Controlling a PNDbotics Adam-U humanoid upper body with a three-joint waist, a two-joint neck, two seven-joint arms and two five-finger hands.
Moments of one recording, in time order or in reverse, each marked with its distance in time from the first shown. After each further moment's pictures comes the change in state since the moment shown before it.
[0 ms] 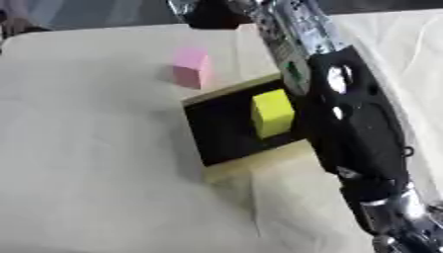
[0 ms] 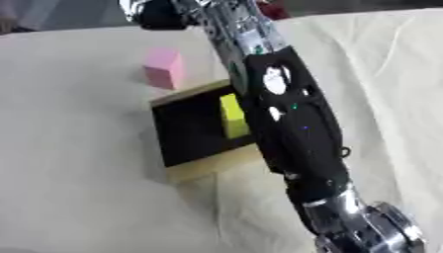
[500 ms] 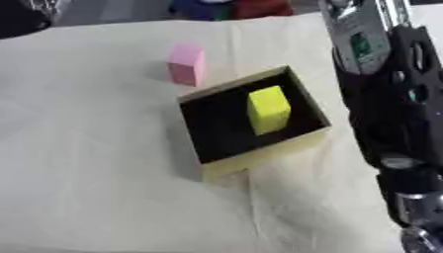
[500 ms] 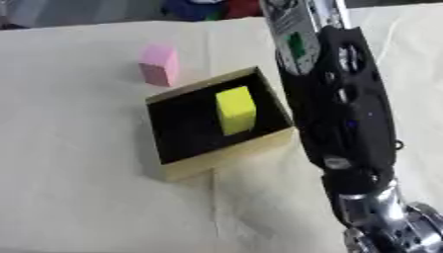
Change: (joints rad) left arm -0.253 0.102 -0.146 0.041 0.015 -0.013 -0.425; right arm 0.023 -0.077 -0.063 -0.098 -0.290 0.109 -0.150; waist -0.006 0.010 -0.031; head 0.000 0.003
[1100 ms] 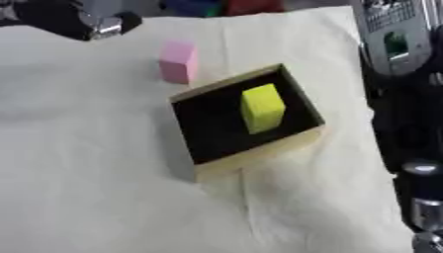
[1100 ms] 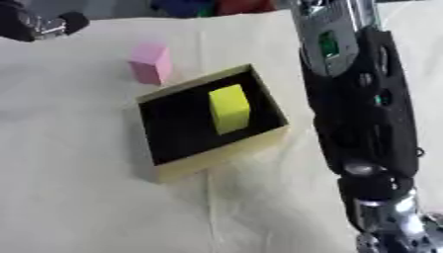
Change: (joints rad) left arm -0.263 -0.082 -0.143 0.258 -0.078 -0.116 -0.386; right arm 0.036 -0.023 -0.023 -0.084 -0.111 0.065 -0.120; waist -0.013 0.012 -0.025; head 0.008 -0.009
